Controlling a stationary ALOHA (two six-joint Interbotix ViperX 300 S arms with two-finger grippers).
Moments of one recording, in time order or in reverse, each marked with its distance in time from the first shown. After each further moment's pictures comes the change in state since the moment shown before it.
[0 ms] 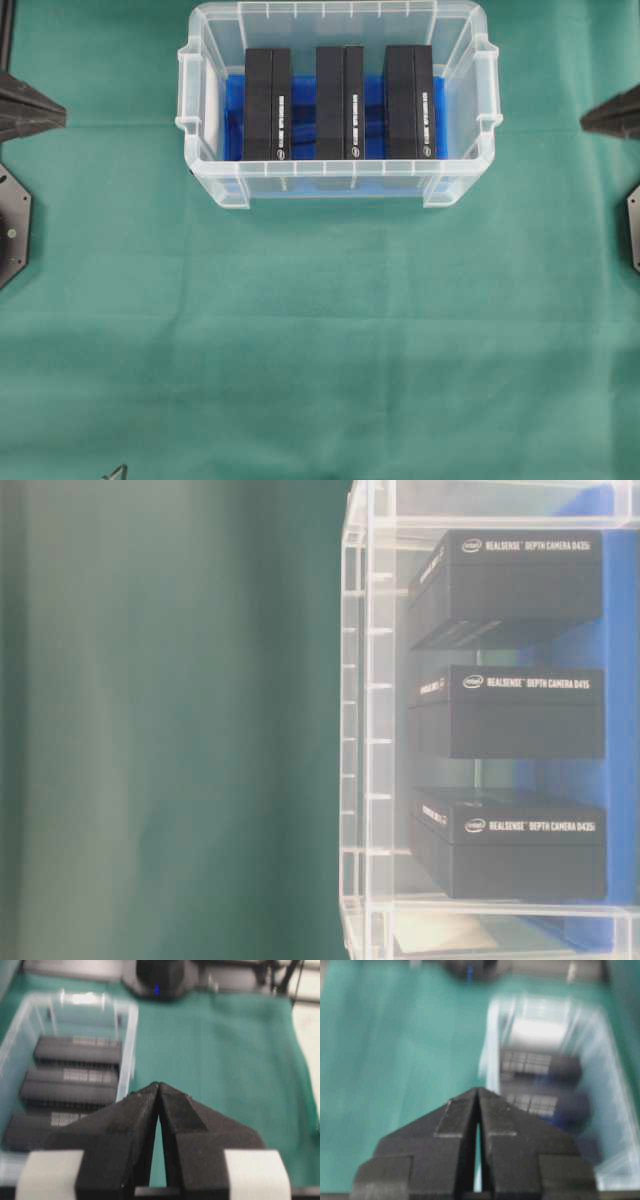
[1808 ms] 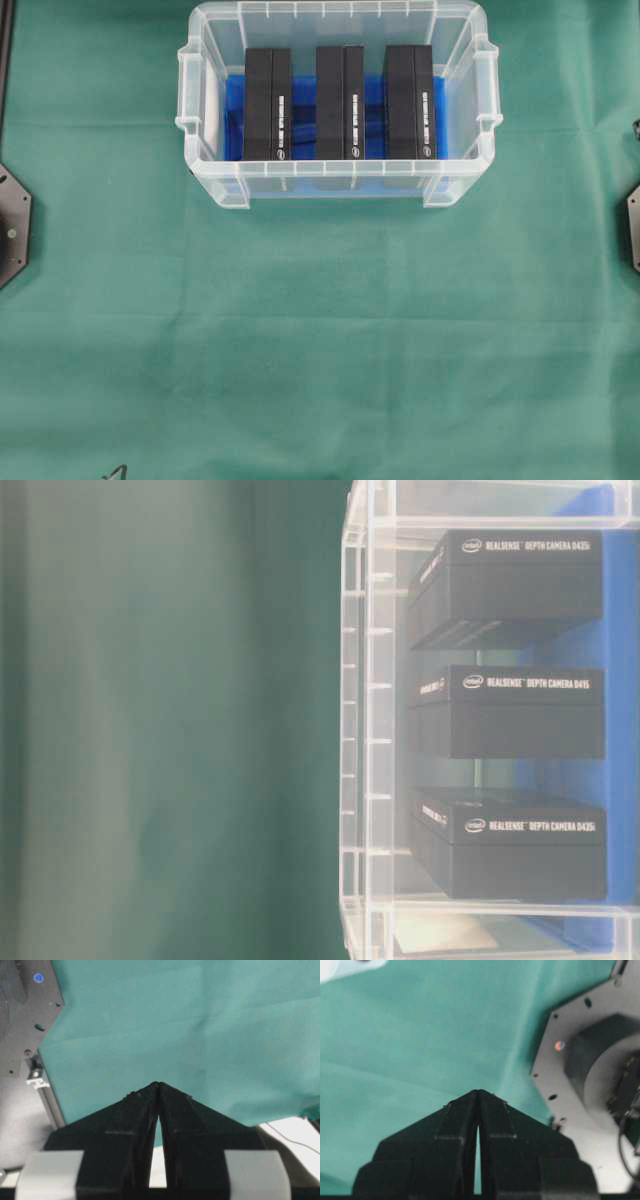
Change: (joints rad) left arm -0.049 0.175 -0.155 0.015 0.927 -1.394; right arm -0.006 0.176 -0.083 -0.094 0.844 1.440
